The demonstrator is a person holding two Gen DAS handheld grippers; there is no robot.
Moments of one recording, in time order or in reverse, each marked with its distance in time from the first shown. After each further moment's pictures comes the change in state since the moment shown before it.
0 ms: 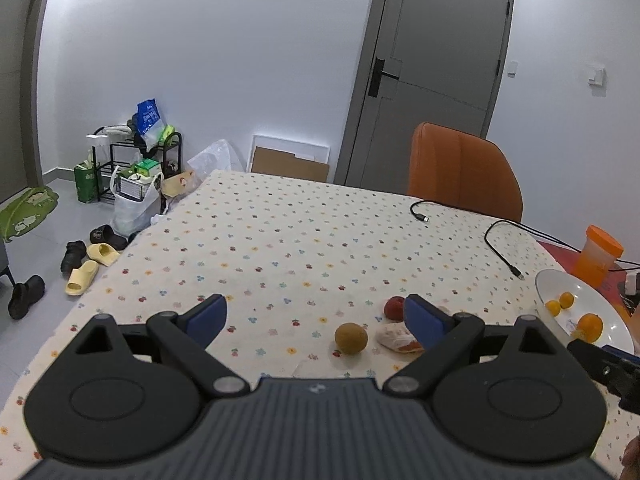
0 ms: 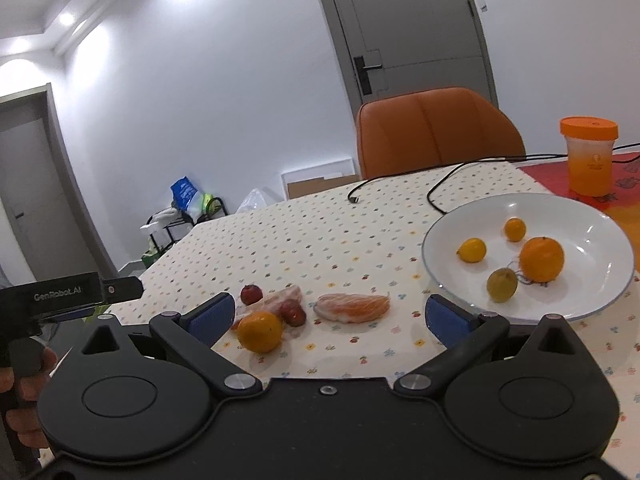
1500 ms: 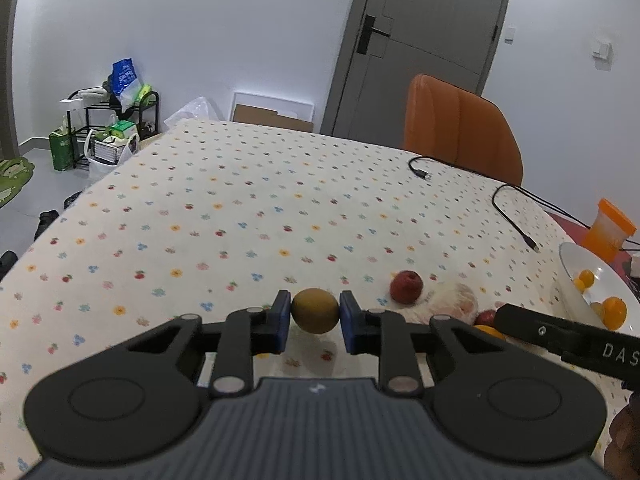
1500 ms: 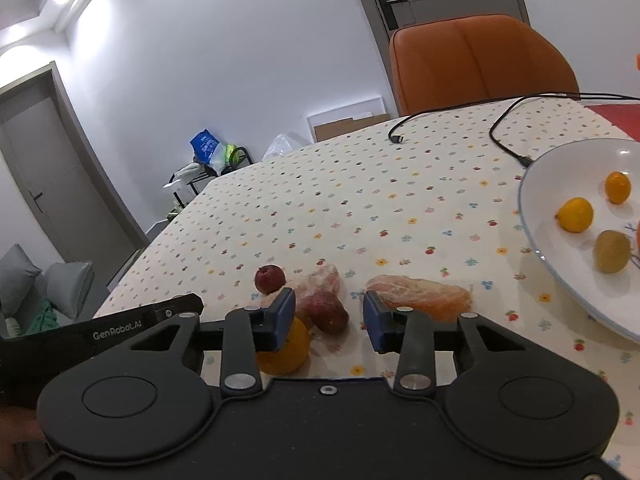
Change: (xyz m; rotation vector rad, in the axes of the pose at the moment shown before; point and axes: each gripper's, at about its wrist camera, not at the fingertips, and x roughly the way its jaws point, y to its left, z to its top) left arm 0.075 0.001 -0.009 -0.009 0.120 -0.048; right arm 0.093 0.012 0.006 0.048 0.188 0.105
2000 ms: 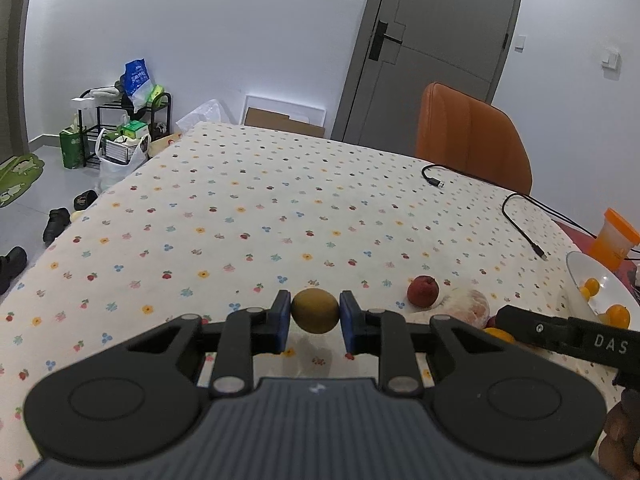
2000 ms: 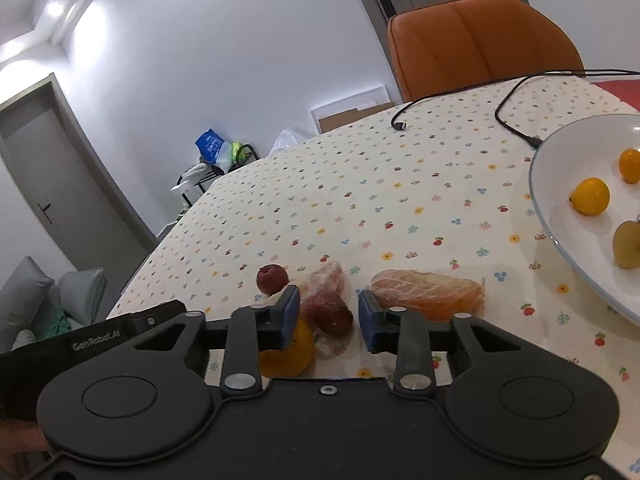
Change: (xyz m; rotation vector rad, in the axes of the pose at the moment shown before) left arm -0.009 0.012 0.001 -0.020 -0.013 0.020; right arm 0.011 -0.009 0.001 0.050 0.024 0.032
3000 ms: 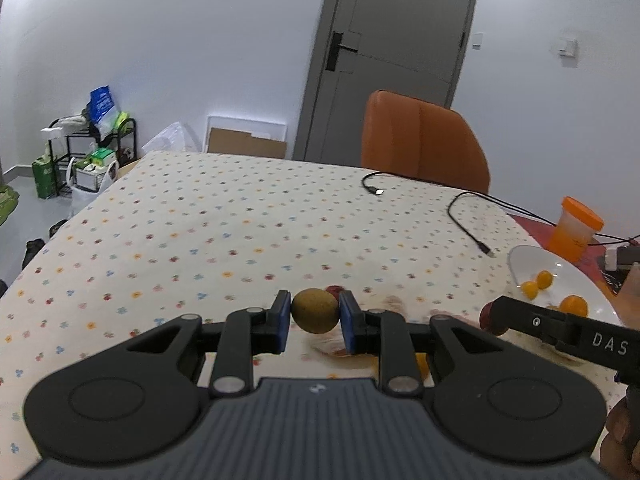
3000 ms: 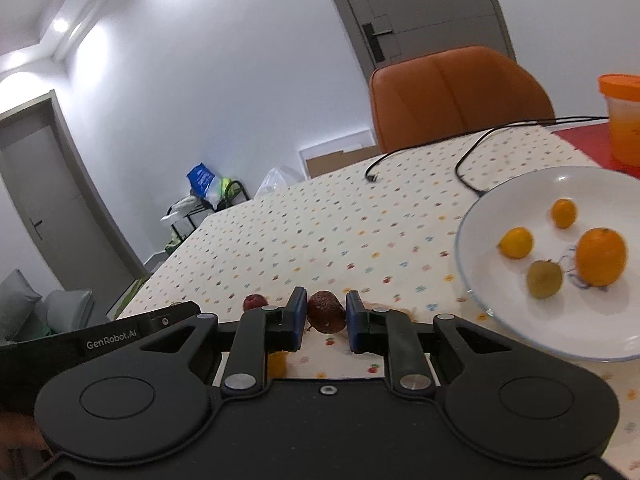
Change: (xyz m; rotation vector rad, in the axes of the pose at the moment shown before) left arm -0.020 -0.056 0.001 0.087 -0.043 -0.078; right arm -0.060 -0.012 0.002 -0.030 -0.132 -0.049
